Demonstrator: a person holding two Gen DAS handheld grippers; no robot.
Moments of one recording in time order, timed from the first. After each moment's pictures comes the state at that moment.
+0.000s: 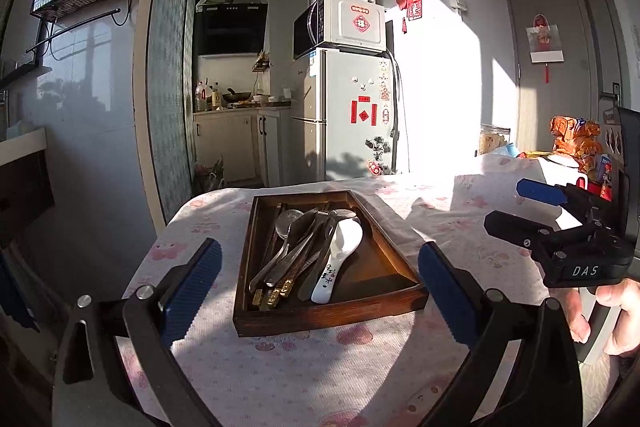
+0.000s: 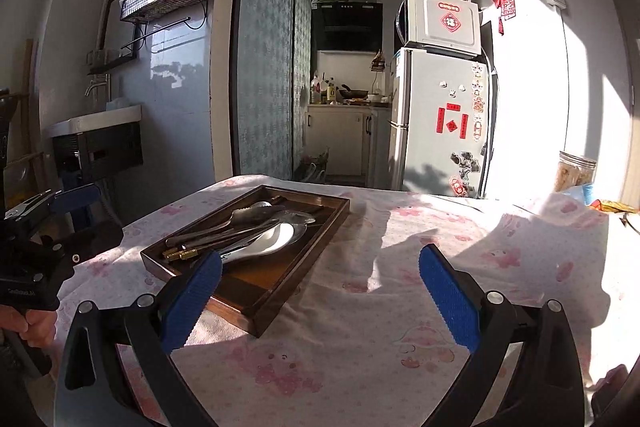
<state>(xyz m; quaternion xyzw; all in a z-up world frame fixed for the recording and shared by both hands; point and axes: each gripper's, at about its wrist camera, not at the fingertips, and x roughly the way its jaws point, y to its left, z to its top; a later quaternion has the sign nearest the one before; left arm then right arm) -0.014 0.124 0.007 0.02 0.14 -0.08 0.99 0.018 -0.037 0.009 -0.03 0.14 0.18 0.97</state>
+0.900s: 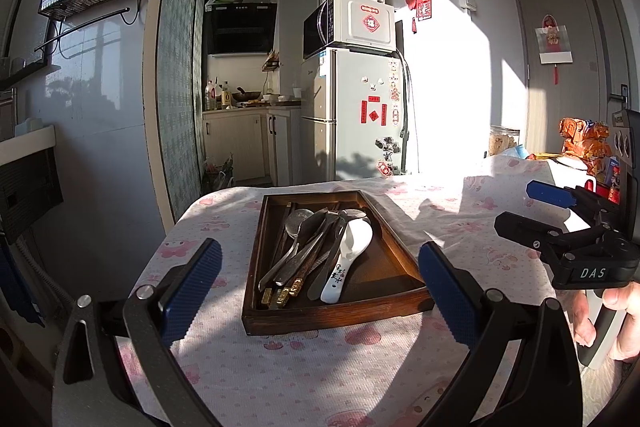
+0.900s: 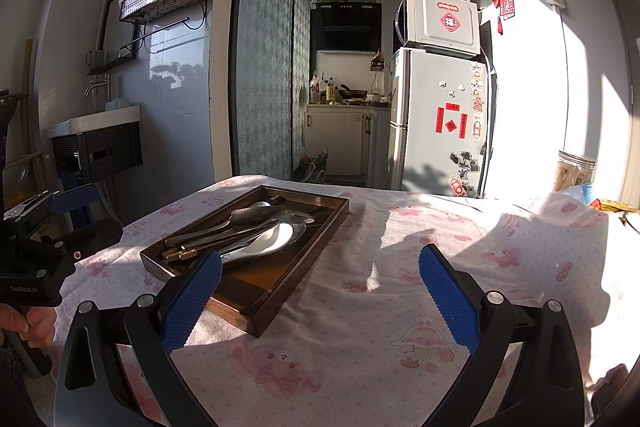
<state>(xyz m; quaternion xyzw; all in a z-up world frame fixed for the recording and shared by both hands) -0.014 0.126 0.008 0.02 0.14 -0.05 0.99 0.018 -0.037 0.009 -0.03 0.14 0.18 0.97</state>
